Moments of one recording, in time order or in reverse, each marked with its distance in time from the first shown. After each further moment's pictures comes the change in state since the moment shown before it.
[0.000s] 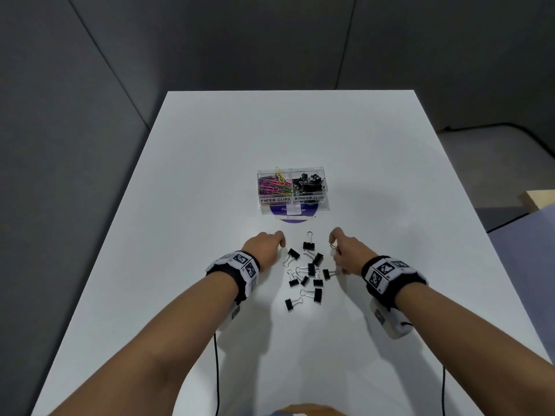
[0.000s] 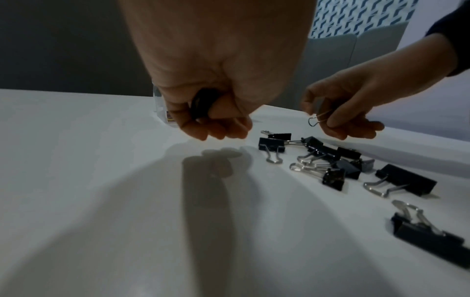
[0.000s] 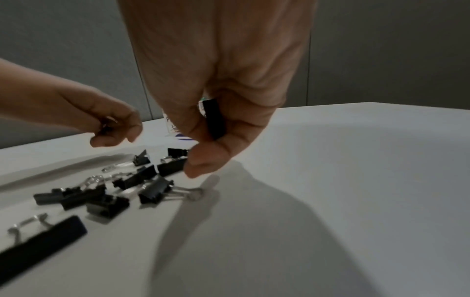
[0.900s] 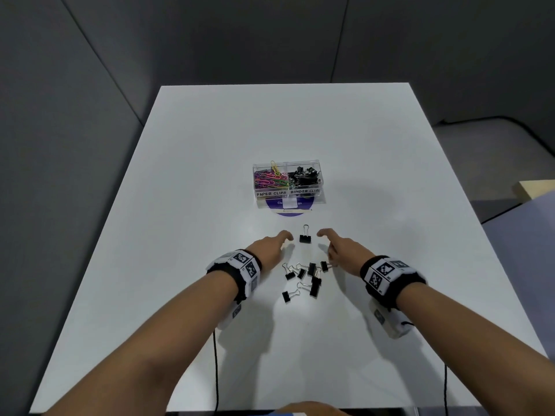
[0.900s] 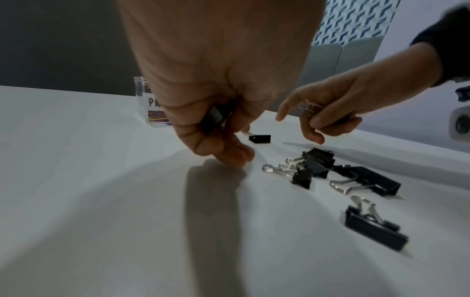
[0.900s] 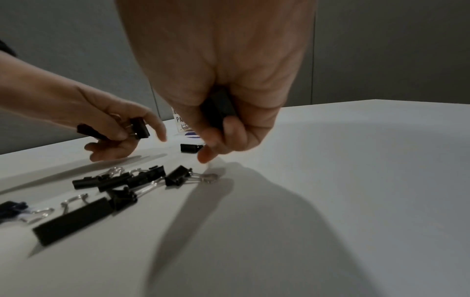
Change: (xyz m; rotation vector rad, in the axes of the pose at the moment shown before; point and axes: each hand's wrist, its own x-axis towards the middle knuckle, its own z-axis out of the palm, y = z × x) left_hand -0.010 0.013 0.010 -0.190 -0.123 0.004; right_hand -0.012 0.003 0.010 -0.008 -0.028 -0.055
